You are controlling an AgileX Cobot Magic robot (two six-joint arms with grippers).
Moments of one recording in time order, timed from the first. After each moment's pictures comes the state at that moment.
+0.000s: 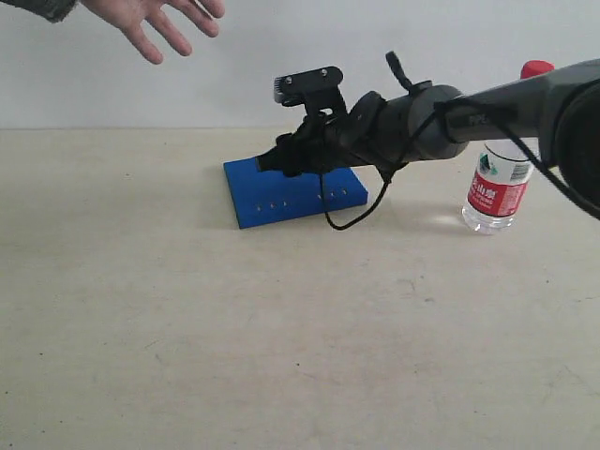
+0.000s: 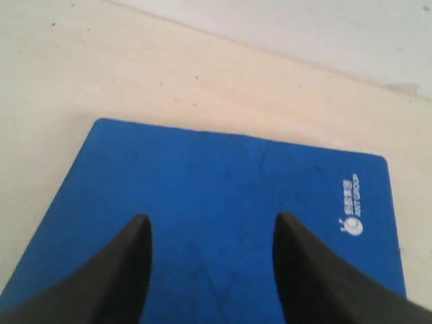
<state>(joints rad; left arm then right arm) 0.02 0.00 0.00 -0.68 0.15 0.23 0.50 2.31 -1.65 0.75 0.01 -0.71</state>
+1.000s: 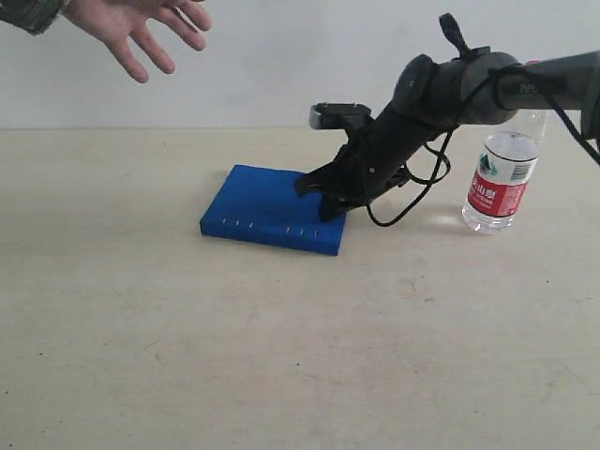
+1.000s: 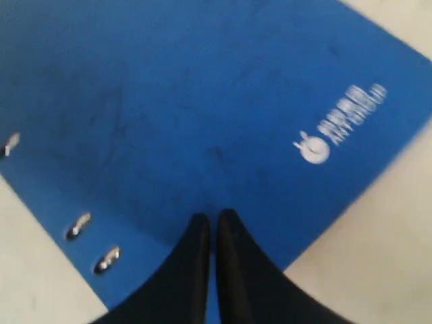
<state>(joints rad) 0.02 0.00 0.00 -0.69 0.16 0.23 0.37 2.32 -1.75 0.48 0.79 -0.43</state>
